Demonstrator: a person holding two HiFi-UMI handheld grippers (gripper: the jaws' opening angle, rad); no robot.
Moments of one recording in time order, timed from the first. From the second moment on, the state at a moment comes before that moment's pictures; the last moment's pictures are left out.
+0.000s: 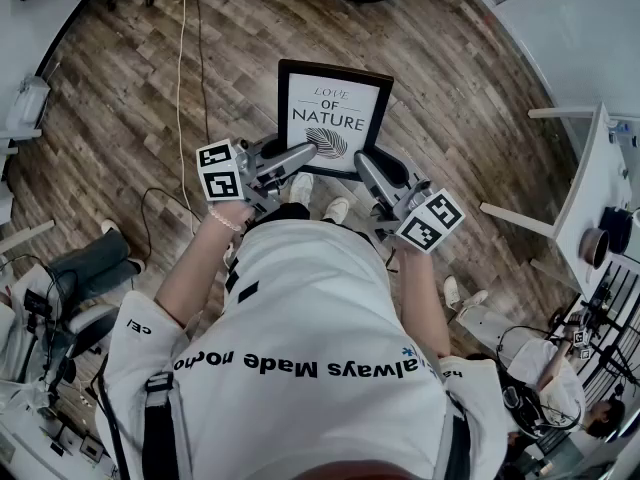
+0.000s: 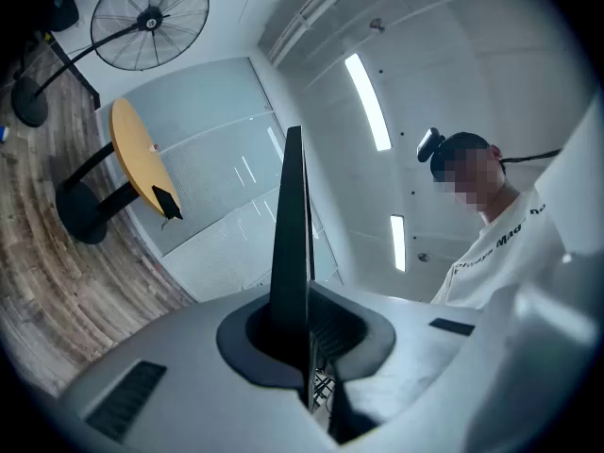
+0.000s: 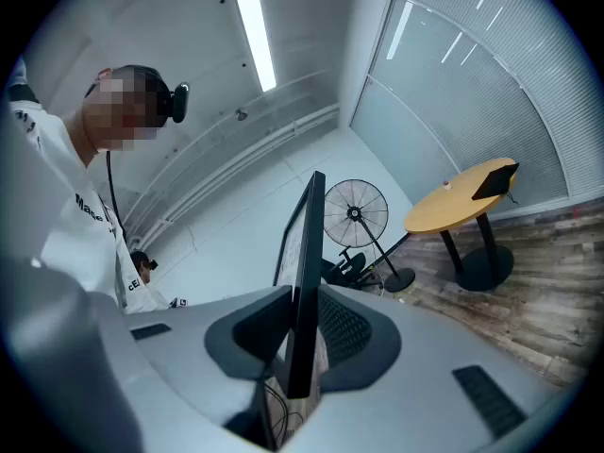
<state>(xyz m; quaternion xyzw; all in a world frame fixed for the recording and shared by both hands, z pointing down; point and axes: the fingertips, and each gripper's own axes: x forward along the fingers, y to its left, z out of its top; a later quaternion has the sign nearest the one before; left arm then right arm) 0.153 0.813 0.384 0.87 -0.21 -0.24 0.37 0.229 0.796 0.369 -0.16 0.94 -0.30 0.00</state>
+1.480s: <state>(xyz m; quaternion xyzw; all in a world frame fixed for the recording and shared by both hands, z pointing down) 0.152 0.653 0.394 0.86 -0.24 -0.20 0.40 0.229 0.634 0.384 -0.17 0.93 -0.33 0.02</state>
